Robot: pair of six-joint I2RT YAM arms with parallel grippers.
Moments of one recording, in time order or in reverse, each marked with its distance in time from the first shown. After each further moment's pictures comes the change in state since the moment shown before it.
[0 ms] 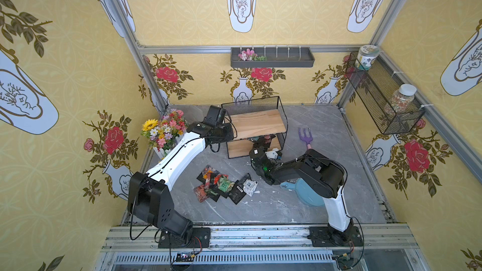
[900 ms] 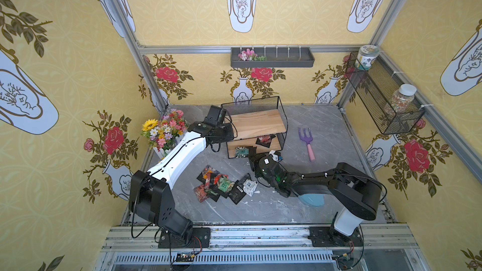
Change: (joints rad) left arm 0.000 0.014 0.007 0.000 -0.008 0.000; right arm 0.102 -0.394 -0.266 -0.136 -0.404 -0.264
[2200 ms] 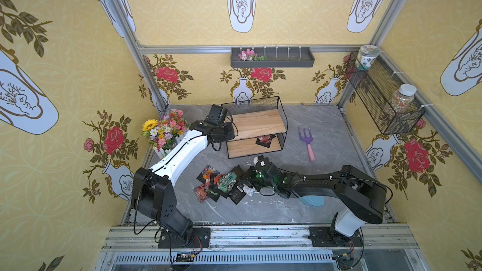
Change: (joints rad) left arm -0.001 0.030 0.023 -0.006 -0.011 -0.016; right arm 0.035 -0.002 0.058 -0.227 -0.482 -0.303
